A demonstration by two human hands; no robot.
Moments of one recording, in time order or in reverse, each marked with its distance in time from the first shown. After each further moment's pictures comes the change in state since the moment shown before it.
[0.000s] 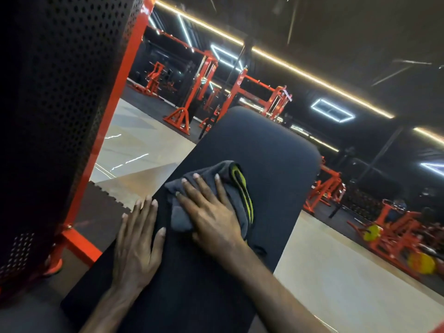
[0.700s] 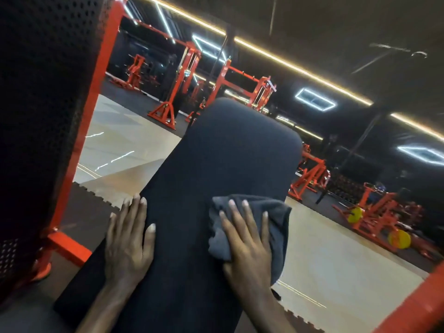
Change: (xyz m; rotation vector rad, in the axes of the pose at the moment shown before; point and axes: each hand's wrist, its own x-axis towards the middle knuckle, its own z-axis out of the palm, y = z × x) left_hand -0.008 -0.004 0.001 0.019 0.021 -0.005; right_hand -0.127 -0.015 -0.005 0.050 0.140 0.423
